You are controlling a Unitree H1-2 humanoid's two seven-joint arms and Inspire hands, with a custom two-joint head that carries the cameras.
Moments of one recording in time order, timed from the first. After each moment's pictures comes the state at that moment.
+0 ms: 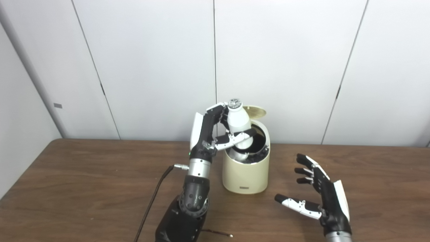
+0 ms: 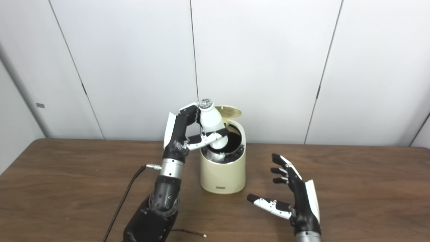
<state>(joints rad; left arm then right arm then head) -0.66 -0.02 -0.15 0.52 0.29 -0.44 0.37 -0.17 -0.04 0.04 0.01 -0.34 -0.12 -0.20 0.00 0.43</state>
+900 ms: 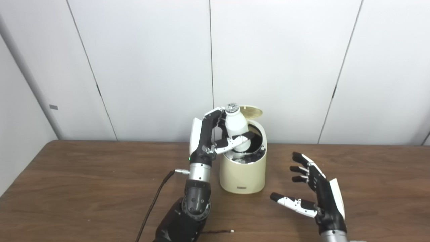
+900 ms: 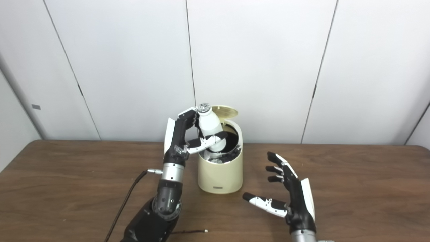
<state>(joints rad) -0.68 0.01 -0.26 0.62 0.26 -0.48 0.49 -0.17 -0.02 0.04 -0.01 -0.32 -0.12 -0.20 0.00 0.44</state>
